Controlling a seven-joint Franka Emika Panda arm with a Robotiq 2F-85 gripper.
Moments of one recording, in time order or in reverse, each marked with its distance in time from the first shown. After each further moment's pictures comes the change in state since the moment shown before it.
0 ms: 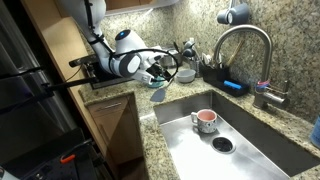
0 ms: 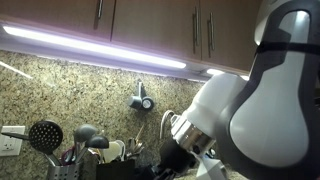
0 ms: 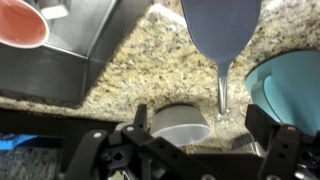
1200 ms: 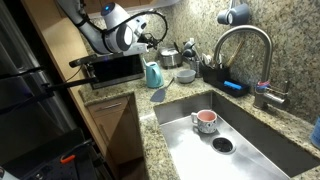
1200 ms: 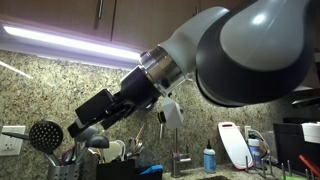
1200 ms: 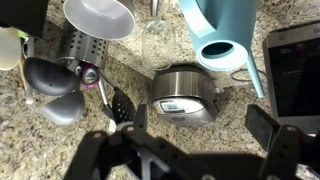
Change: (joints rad) arm 0.044 -0.128 0.066 0.114 -0.227 -0.004 -0.096
